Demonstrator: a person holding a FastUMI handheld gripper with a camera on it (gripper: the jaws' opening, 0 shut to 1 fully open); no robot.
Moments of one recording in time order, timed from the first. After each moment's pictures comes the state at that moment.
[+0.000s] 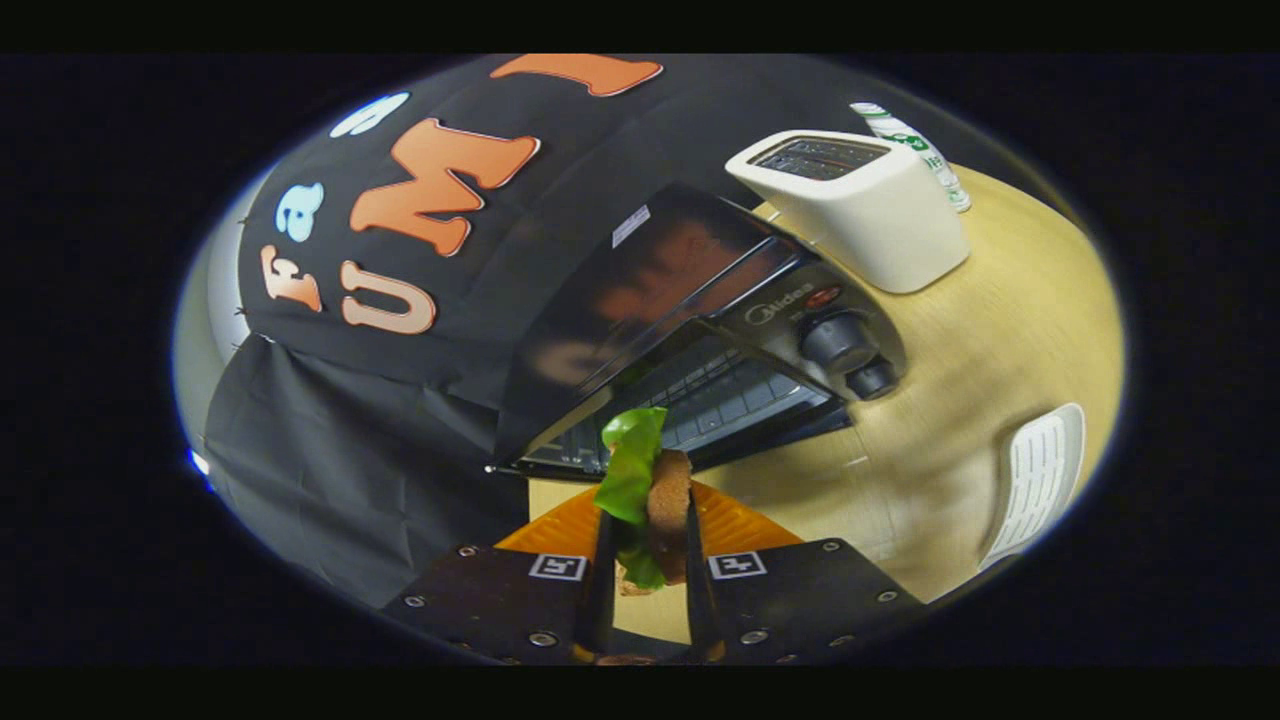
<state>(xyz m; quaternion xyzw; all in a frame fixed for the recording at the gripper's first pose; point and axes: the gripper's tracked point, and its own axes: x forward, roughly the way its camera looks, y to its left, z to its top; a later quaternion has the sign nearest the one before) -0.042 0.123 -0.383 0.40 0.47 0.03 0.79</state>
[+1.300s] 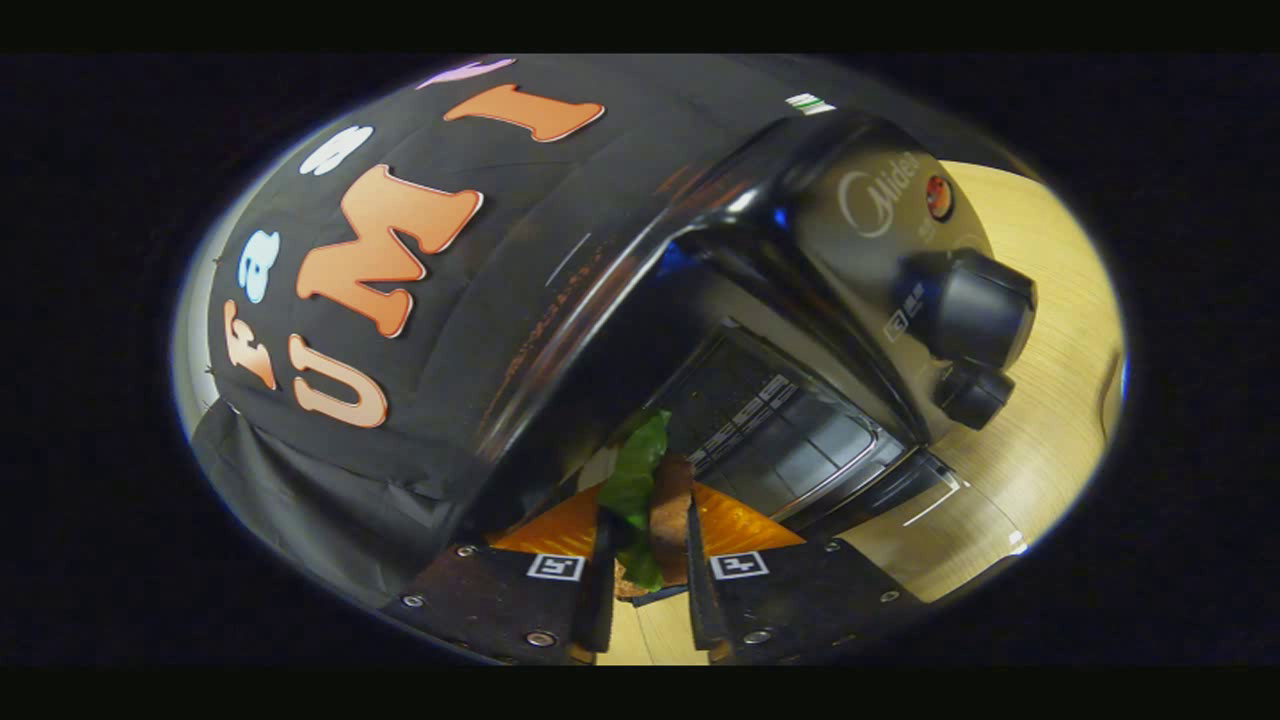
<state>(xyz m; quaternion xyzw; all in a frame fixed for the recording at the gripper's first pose) 0.050 0.130 -0.455 0.43 0.33 -0.10 0.84</state>
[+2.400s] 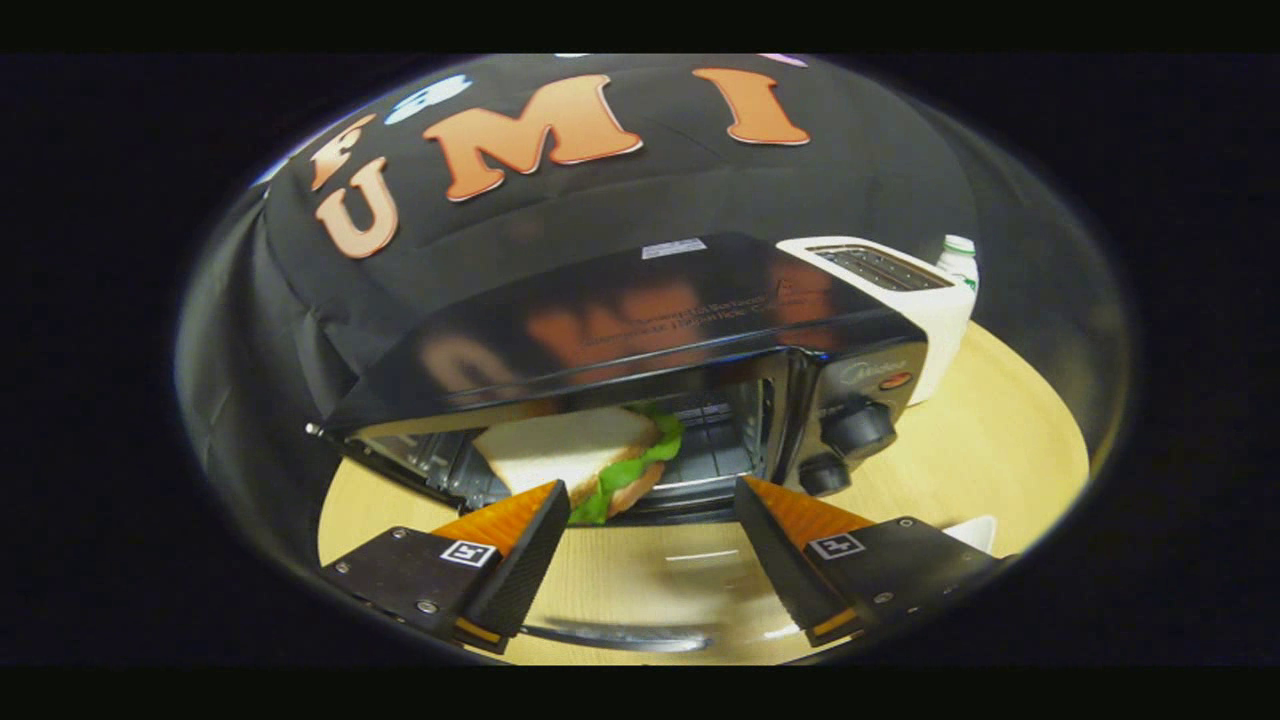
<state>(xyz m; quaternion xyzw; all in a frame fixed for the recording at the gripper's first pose) -0.026 0.105 -0.422 0.09 0.42 -0.04 0.90</state>
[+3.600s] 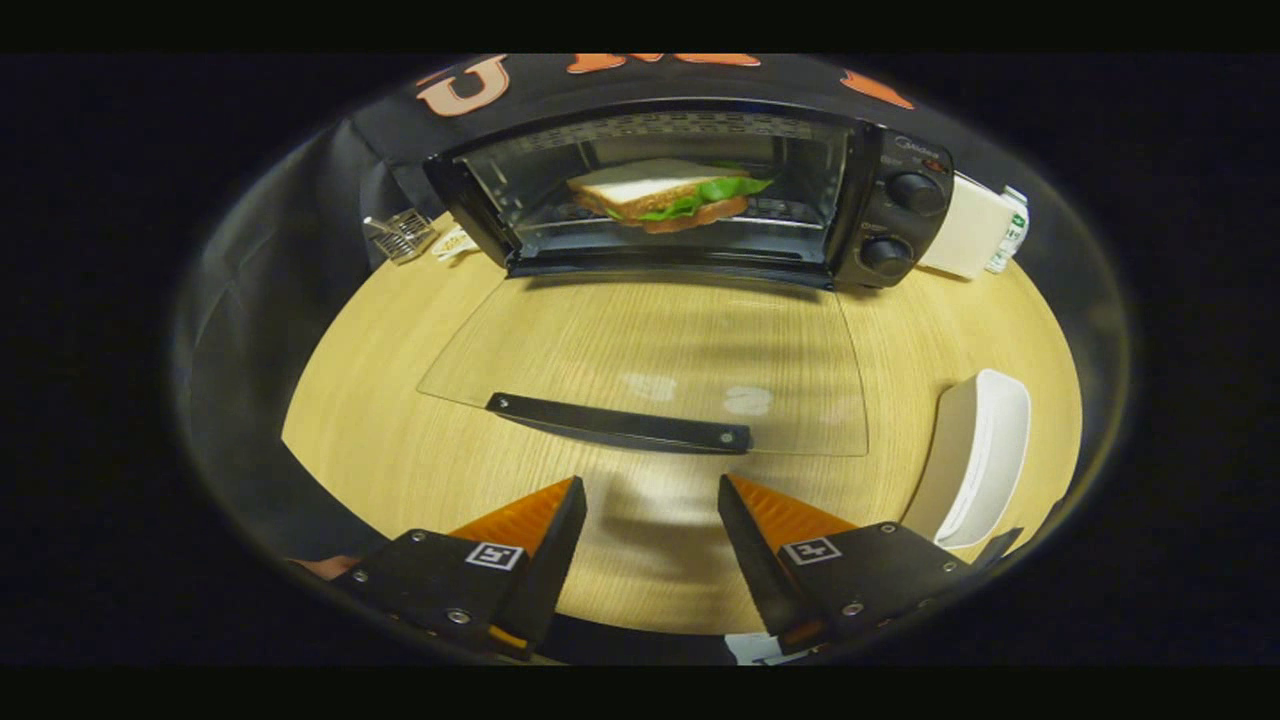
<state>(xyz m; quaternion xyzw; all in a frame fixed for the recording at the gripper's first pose) -0.208 0.134 -0.485 0.00 0.61 0.07 0.79</state>
